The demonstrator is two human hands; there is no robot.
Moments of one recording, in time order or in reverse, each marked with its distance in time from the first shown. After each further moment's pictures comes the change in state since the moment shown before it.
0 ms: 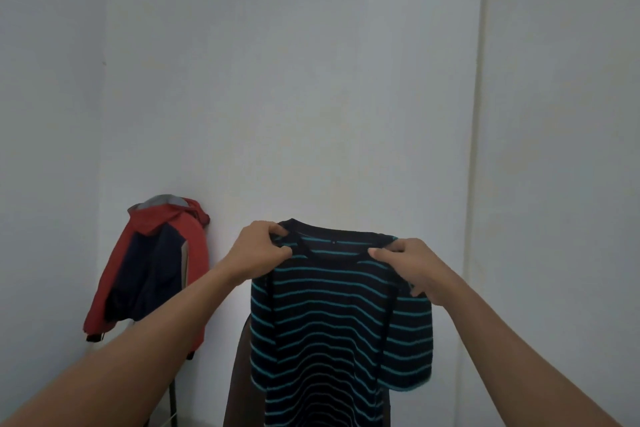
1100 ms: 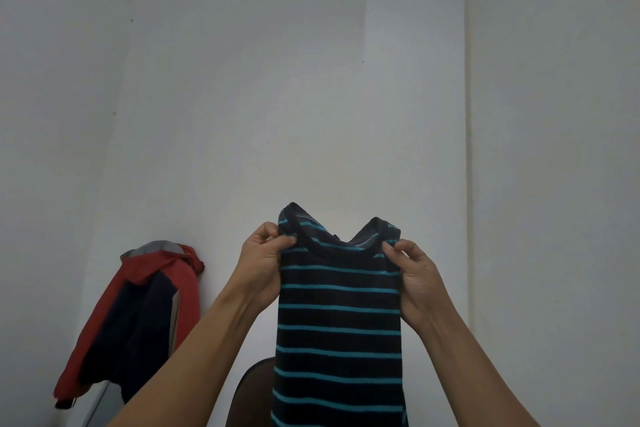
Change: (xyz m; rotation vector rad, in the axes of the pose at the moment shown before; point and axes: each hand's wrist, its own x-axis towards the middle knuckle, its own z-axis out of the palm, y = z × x) left_hand 0.011 0.059 -0.032 -1.377 -0.013 0.033; right_hand -0.006 -0.060 0.006 1.141 -0.057 -0.357
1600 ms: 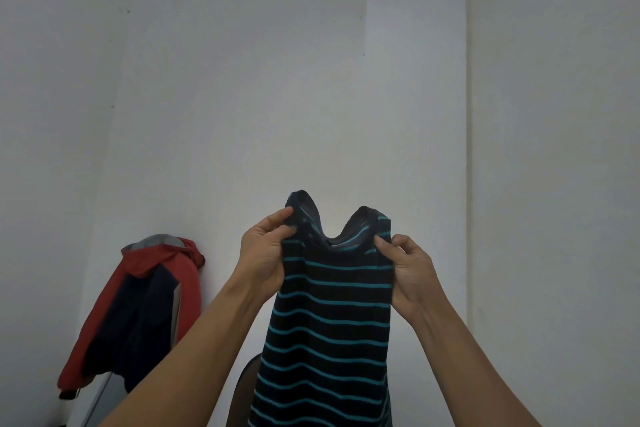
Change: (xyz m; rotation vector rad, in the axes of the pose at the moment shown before) left_hand 0.002 0.002 0.002 0.007 0.171 0.024; right_hand 0.001 0.009 0.010 -0.008 0.032 0.017
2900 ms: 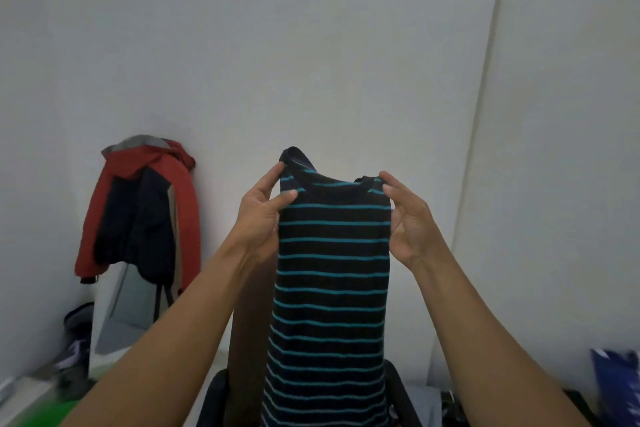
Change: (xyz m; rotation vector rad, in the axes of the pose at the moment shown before) left_hand -0.013 -0.098 -0.082 0.057 -0.131 -0.174; right_hand -0.005 0.086 -0.070 -0.029 0.069 0.190
